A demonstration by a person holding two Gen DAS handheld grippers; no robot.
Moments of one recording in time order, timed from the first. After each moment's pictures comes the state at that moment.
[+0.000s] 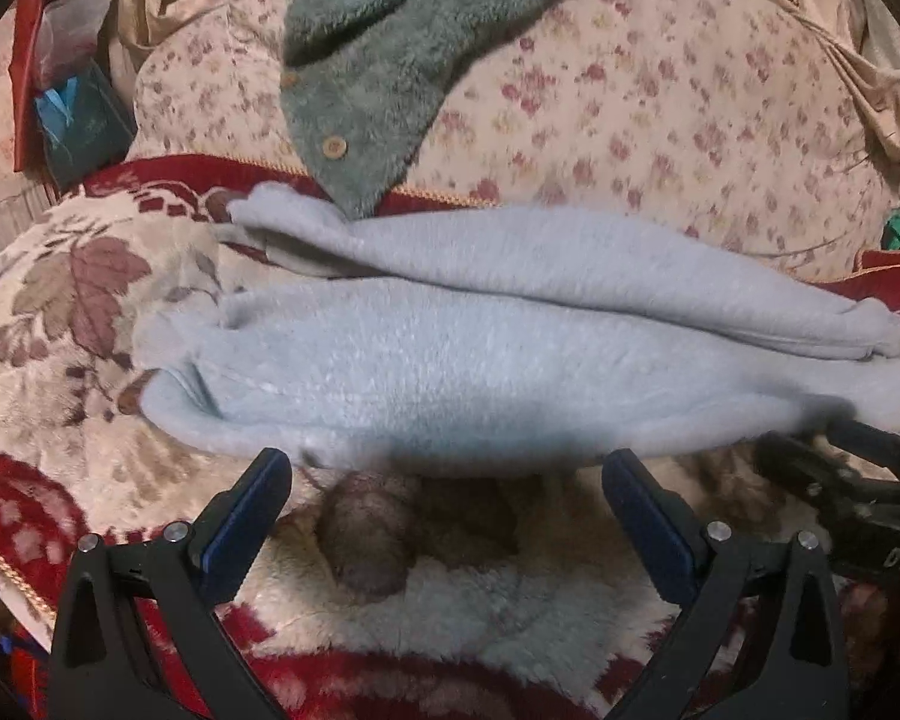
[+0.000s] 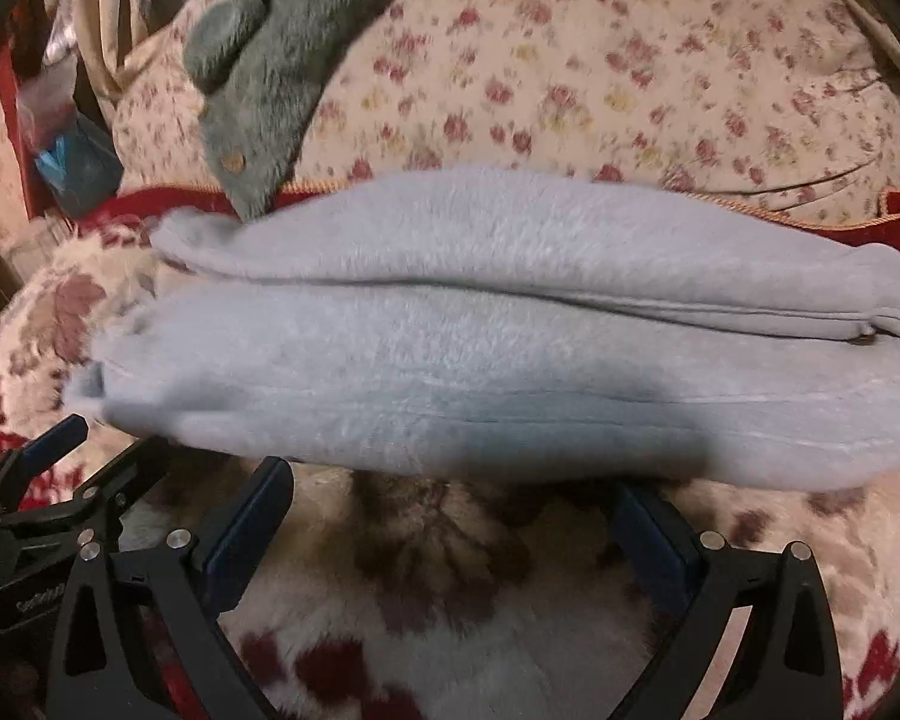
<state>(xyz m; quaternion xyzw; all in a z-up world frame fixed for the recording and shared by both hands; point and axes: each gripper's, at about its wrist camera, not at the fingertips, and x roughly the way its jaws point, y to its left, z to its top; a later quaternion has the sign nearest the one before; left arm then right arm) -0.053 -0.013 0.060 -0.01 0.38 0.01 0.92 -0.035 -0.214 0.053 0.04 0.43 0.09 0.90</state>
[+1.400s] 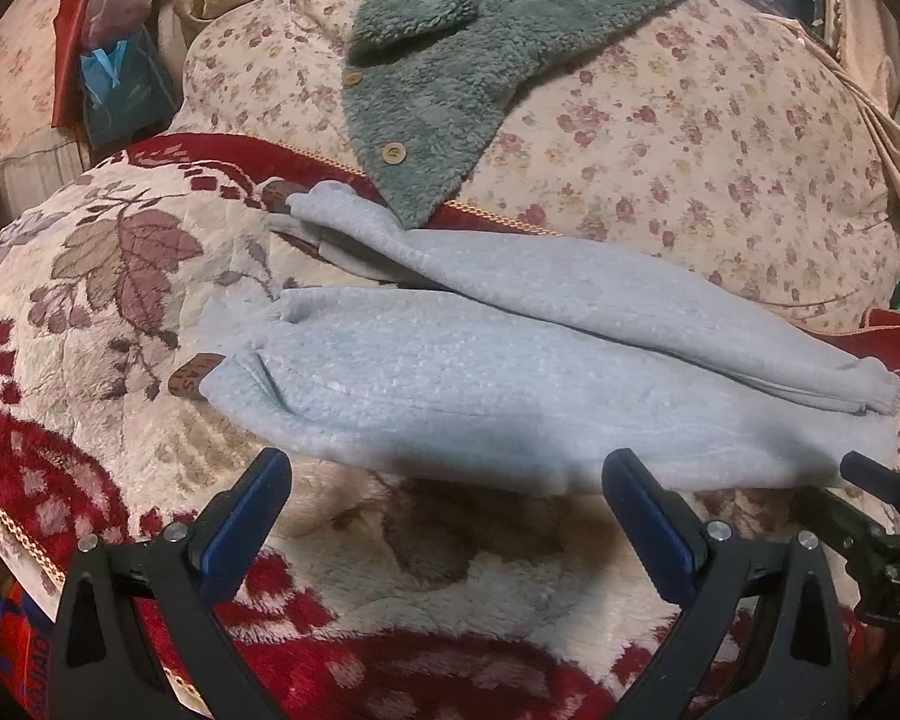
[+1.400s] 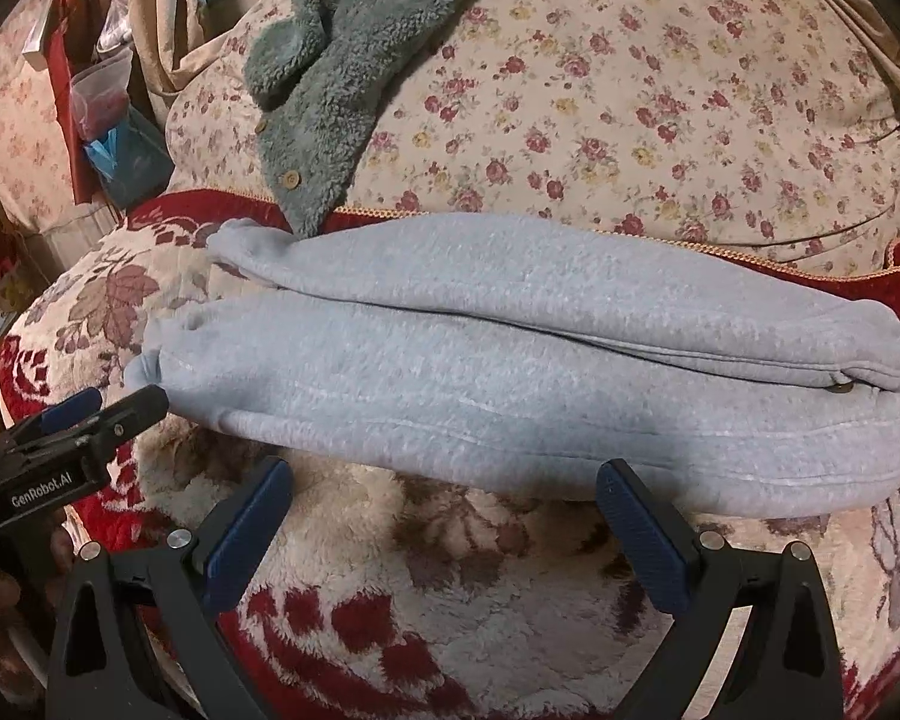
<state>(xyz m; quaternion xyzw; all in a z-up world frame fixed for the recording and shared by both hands) -0.060 0.026 0.077 -0.06 0.38 0.04 0.92 -0.051 -0.208 0.078 0.01 0.41 0.14 0.90</state>
